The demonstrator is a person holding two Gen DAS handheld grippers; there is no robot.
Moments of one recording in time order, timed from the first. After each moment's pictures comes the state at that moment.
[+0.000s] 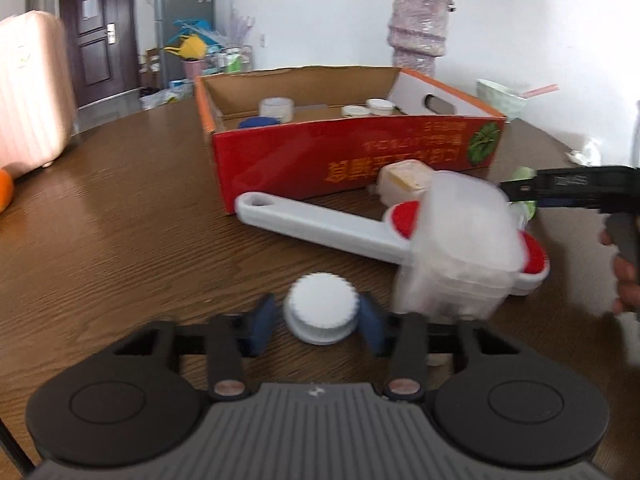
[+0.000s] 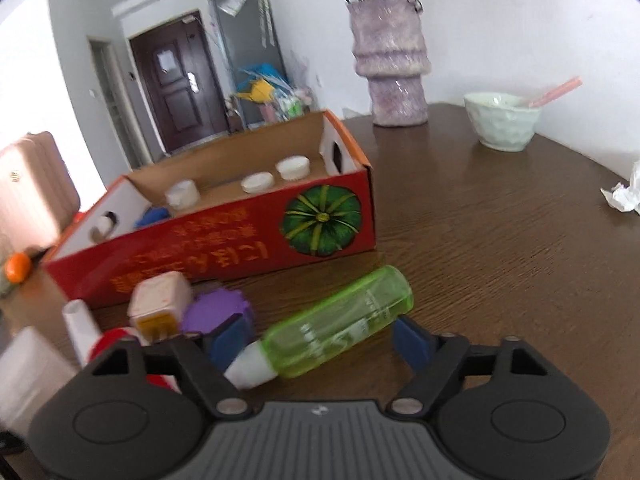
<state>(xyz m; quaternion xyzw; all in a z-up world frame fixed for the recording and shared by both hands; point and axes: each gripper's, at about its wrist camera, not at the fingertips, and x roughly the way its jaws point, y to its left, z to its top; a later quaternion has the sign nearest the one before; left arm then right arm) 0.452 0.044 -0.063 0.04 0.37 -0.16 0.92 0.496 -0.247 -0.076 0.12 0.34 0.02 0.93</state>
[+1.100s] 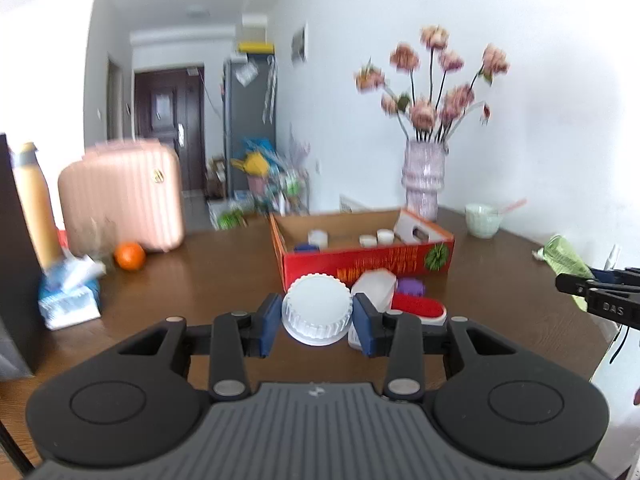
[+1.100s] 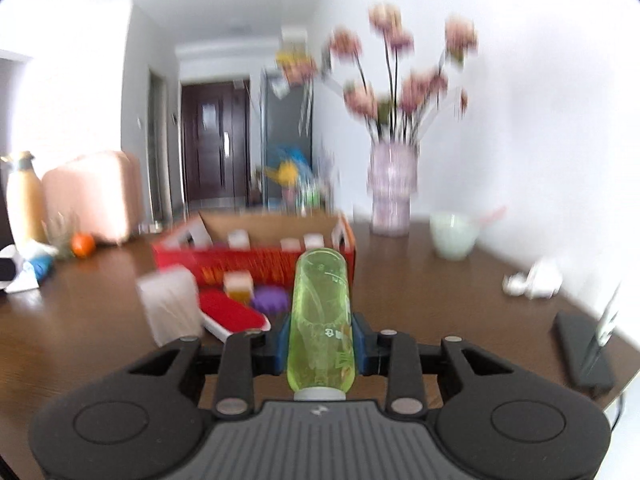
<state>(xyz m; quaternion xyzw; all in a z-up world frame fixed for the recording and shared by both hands) 0.204 0.057 0.059 0.02 0.17 -0.06 0.98 0.241 -0.238 0.009 0.00 0.17 0.03 0.98</state>
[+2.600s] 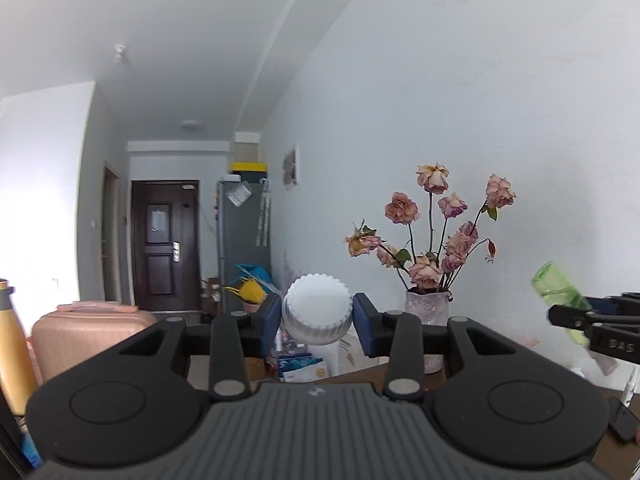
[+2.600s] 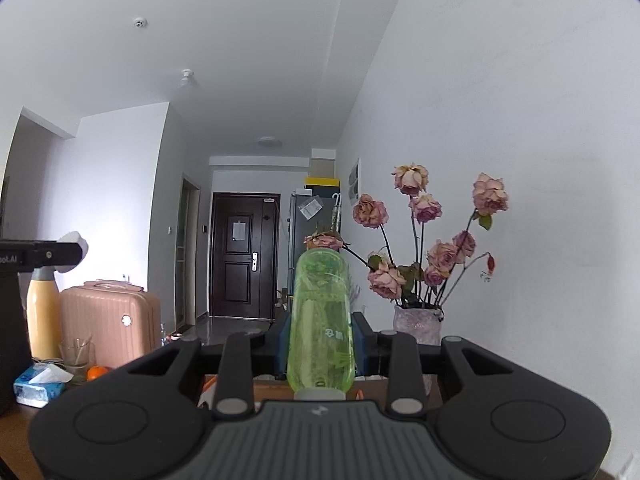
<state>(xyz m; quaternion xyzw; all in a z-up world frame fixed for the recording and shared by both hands) 0.327 0.026 0.187 0.02 0.00 -0.08 1.00 0.319 -0.253 0.139 0.00 0.00 0.08 1.00</state>
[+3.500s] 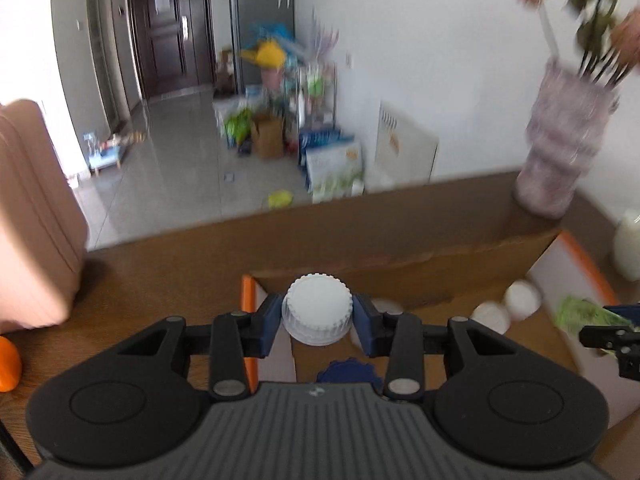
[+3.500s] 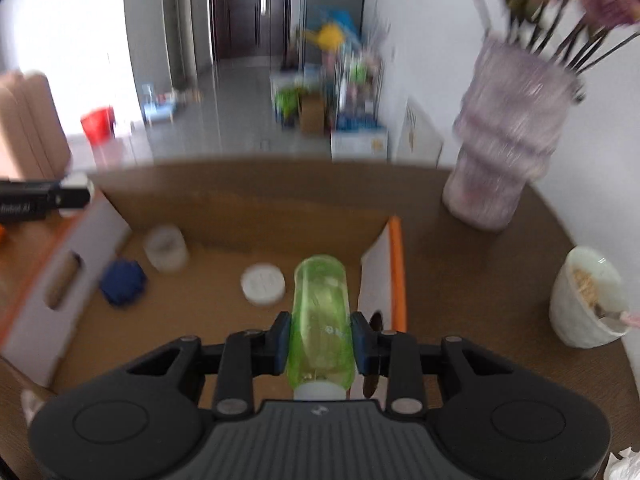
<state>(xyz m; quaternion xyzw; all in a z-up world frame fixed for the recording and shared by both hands) 0.727 0.039 0.010 0.03 0.38 -0.03 0.92 0.726 -0.222 -0.002 -0.06 0.44 0.09 0.89</state>
